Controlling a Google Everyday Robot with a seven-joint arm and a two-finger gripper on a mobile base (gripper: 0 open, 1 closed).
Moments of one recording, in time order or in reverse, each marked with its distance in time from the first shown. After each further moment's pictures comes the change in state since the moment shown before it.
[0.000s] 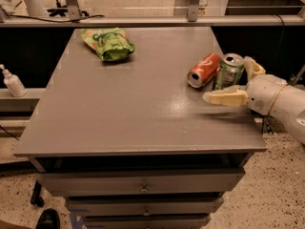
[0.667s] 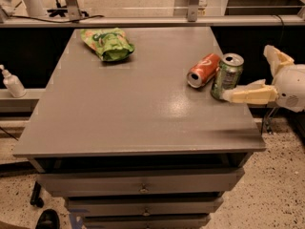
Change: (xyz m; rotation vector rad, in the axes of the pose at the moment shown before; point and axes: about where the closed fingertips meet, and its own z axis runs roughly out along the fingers) arm -0.047 0.005 -0.049 -0.043 0.027 -0.060
